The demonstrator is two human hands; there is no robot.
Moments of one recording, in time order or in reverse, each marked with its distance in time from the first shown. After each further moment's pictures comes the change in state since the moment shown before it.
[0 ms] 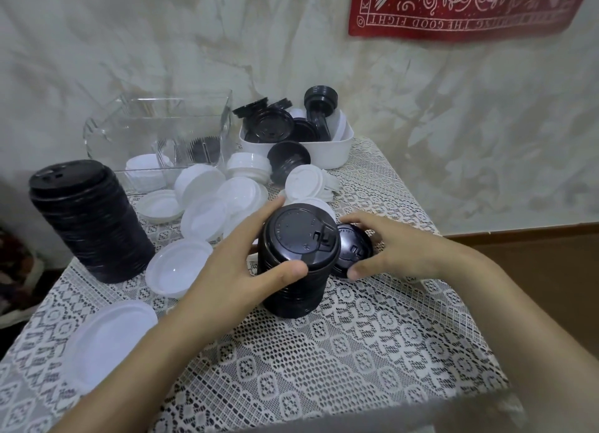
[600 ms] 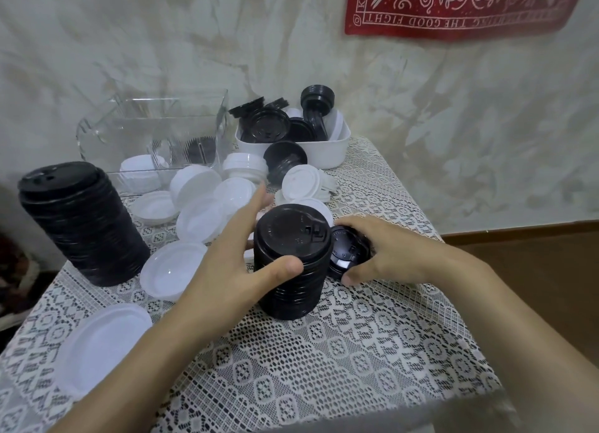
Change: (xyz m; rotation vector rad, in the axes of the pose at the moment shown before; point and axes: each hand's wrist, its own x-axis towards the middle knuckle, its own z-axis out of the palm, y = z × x) left_hand 0.004 0.006 0.001 -0.006 0.032 0.032; right_hand 0.006 0.000 0.006 -0.219 0.039 0.010
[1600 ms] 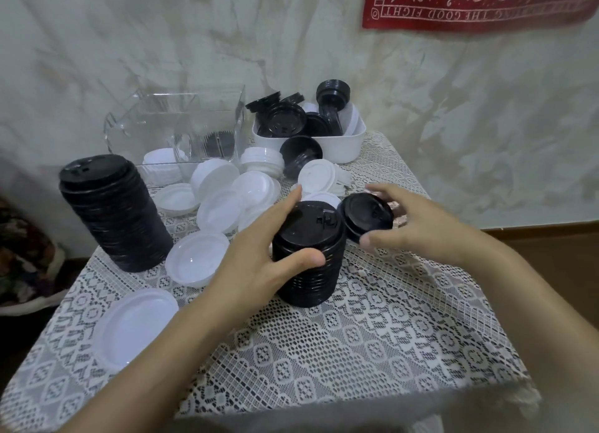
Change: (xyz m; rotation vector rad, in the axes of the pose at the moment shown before) left_hand 0.002 -0.005 0.002 0.053 -0.032 -0.023; right_hand -0.017 -0.015 -0.016 0.241 0.228 -0.046
